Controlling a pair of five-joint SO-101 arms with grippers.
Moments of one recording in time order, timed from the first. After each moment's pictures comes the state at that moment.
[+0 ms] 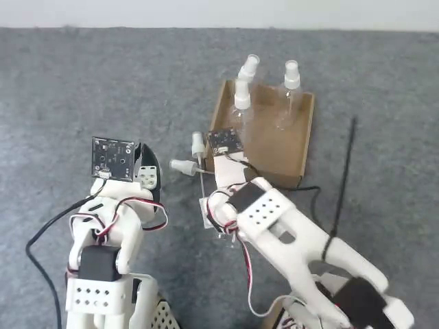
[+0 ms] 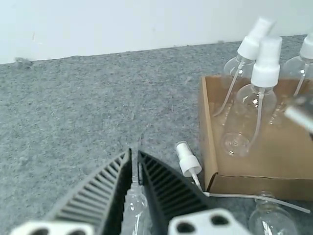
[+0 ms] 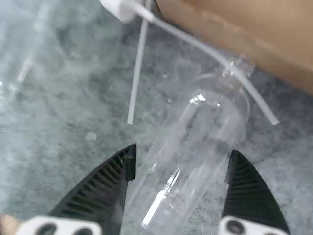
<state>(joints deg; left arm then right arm) -1.1 -79.7 71.0 49.7 2.5 -45.2 -17.3 43.3 55.3 -28.3</state>
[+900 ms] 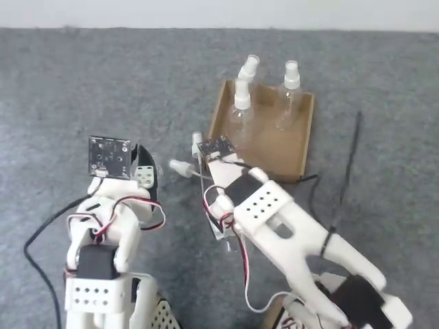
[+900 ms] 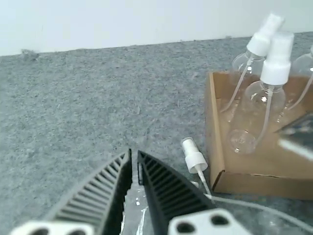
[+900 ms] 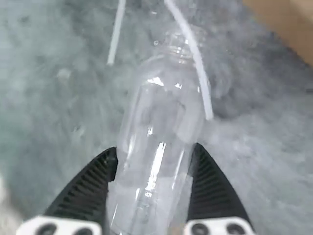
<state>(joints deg) -2.6 -79.2 70.1 51.2 2.6 -45.3 -18.0 34.5 77.0 -18.1</state>
